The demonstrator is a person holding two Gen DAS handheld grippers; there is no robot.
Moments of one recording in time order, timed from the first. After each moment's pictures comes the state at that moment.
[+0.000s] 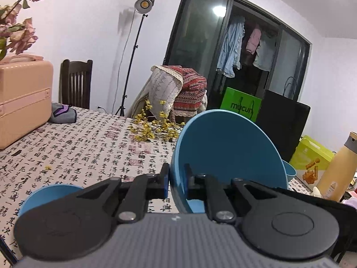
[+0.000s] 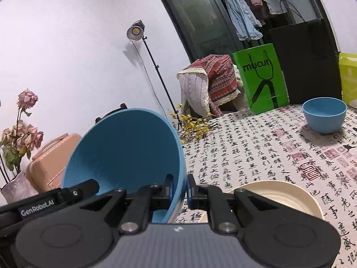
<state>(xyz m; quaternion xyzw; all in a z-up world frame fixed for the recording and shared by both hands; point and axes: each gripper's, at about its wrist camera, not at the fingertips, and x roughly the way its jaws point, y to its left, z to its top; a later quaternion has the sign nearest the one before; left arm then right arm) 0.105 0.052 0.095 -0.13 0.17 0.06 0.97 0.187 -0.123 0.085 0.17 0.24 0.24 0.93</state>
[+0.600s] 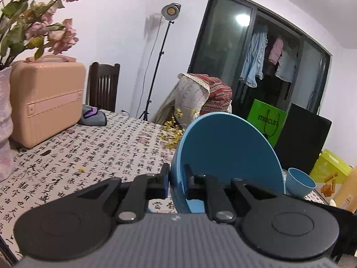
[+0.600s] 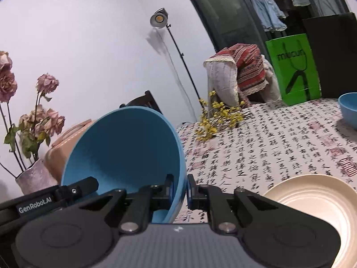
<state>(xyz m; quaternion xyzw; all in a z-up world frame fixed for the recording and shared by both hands) 0.081 0.101 0.100 -0.15 0.16 0.12 0.97 0.193 -0.066 0.084 0.16 0.25 0.30 0.90</state>
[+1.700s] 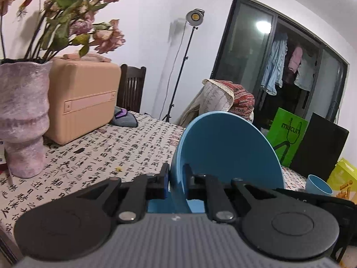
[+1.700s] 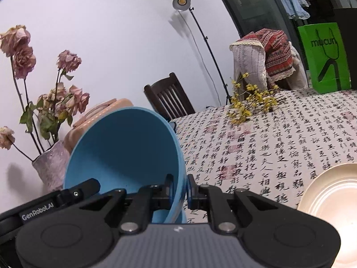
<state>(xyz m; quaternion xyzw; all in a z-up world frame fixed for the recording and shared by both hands) 0.041 0.148 0.090 -0.16 0.15 0.18 0.96 0.181 -0.007 0.084 0.14 0.28 0.36 0.88</state>
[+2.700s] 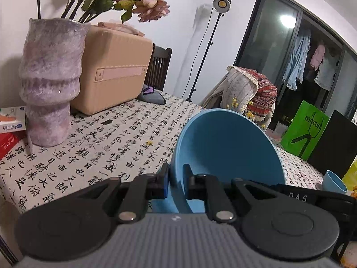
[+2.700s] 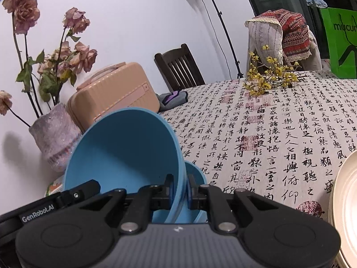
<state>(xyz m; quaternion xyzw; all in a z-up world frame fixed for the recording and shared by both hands) 0.024 0.184 0.050 -0.20 0.19 0.21 0.94 0.176 0.044 0.054 0.10 0.33 0.38 0.86</state>
